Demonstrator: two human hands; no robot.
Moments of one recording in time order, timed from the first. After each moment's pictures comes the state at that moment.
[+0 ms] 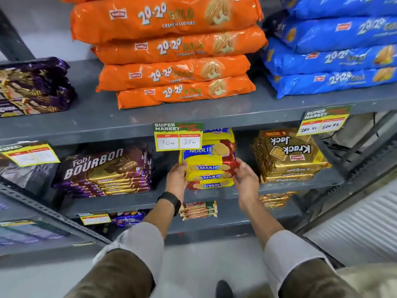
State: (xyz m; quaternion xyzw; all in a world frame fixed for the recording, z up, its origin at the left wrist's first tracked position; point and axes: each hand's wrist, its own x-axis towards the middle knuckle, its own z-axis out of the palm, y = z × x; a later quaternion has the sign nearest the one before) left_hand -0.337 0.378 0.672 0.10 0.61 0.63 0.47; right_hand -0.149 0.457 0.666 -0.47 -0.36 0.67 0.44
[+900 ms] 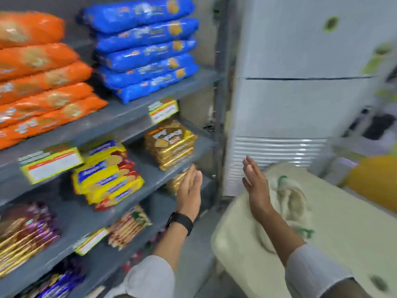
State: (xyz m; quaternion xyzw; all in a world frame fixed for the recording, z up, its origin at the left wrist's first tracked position) left_hand -0.034 0.294 0.731 0.51 0.52 0.45 0.51; right_hand 0.162 0.268 0.733 -0.53 -0.35 0.43 0.64
